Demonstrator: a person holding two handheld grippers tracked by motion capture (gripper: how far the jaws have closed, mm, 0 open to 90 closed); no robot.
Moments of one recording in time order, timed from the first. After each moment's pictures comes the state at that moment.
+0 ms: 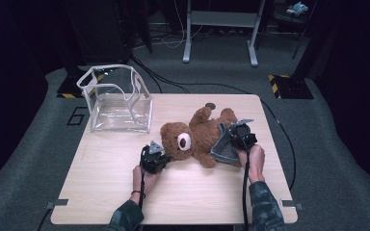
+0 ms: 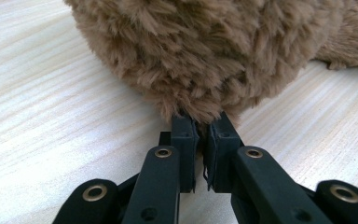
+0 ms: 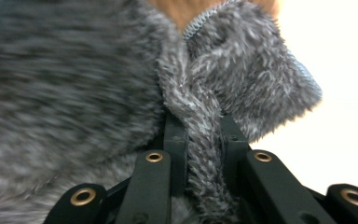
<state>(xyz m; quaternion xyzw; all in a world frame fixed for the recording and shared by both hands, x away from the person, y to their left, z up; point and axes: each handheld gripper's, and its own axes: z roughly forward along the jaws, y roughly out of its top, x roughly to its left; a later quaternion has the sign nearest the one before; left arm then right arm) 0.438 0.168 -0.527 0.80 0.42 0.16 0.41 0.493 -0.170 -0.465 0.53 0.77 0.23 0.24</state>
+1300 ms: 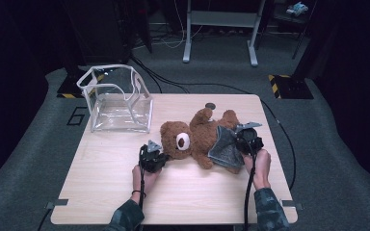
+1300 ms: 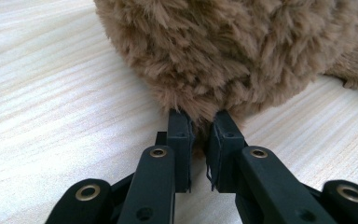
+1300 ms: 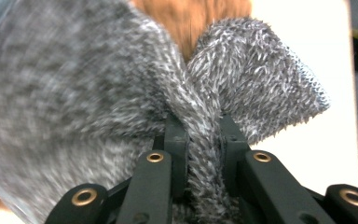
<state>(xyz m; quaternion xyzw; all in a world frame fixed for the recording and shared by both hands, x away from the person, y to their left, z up) 0.440 0.172 -0.527 0.78 0.45 0.16 0.40 0.464 -0.175 -0.439 0.53 0.76 0.27 0.27</state>
